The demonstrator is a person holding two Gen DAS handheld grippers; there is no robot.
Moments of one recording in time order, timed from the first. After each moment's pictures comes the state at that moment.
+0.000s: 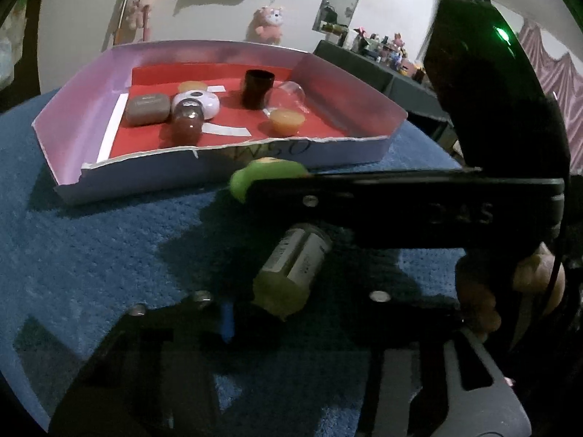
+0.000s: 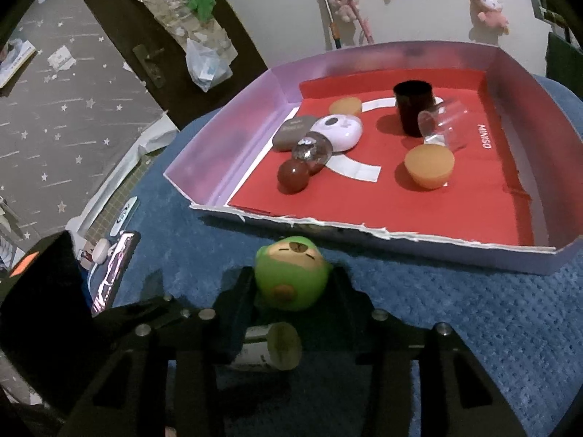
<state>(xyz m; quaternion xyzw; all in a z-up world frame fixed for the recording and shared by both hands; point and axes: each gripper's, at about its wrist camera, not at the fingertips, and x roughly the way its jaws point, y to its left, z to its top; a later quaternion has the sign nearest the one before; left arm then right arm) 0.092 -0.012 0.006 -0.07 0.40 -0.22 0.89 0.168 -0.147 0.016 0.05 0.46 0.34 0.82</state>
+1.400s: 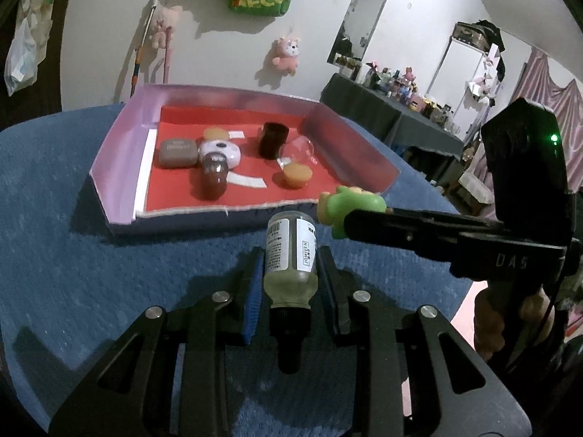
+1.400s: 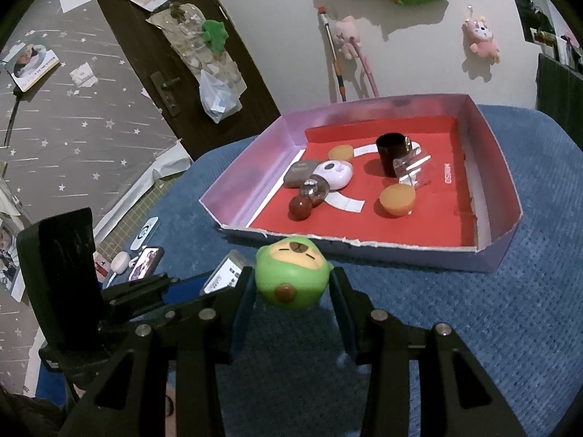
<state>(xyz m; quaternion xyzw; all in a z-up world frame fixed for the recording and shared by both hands) 0.080 0.005 0.055 -0.09 0.35 -0.18 0.91 0.137 -0.186 0.058 0.07 0.40 0.34 0.85</state>
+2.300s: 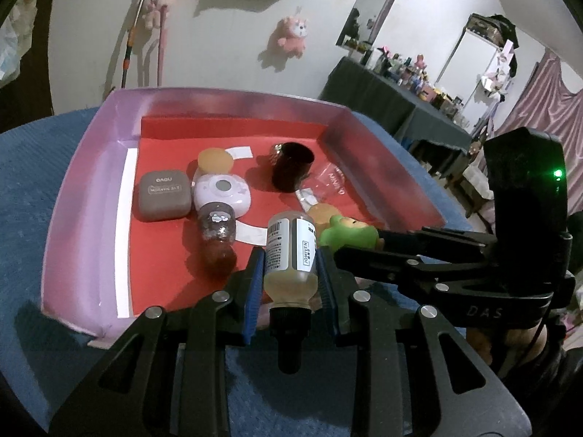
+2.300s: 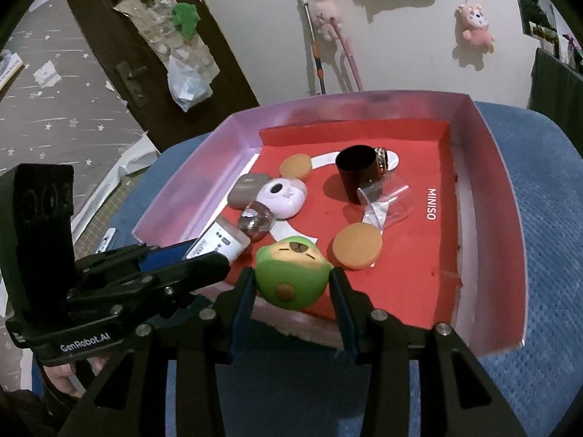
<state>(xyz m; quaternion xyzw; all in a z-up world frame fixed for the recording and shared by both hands) 0.187 0.003 0.049 -0.10 0.40 -0.19 0.89 0.223 -0.178 0.044 0.04 0.45 0.31 0.84</state>
